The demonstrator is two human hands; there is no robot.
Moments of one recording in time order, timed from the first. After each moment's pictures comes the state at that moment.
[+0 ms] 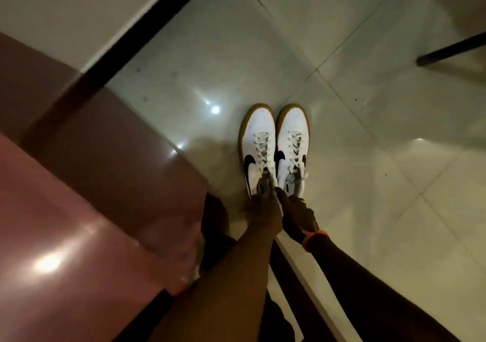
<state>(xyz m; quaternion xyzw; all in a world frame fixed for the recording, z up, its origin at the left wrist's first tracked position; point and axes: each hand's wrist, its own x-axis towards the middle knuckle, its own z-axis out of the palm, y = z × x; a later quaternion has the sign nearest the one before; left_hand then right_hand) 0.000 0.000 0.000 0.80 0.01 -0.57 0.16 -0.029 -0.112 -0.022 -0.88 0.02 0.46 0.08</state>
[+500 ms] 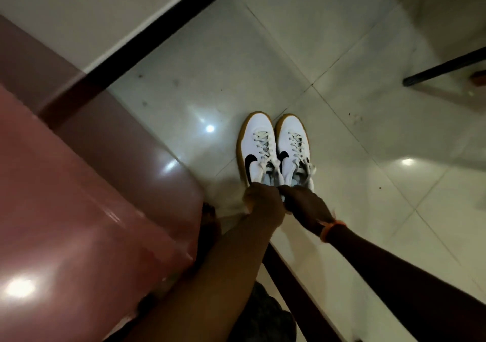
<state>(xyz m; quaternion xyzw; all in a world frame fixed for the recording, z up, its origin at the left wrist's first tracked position) 0.023 -0.005 -0.016 0.86 0.01 -0.48 0.16 0.015 -0.131 0.005 -0.90 -0.06 0.39 0.16</state>
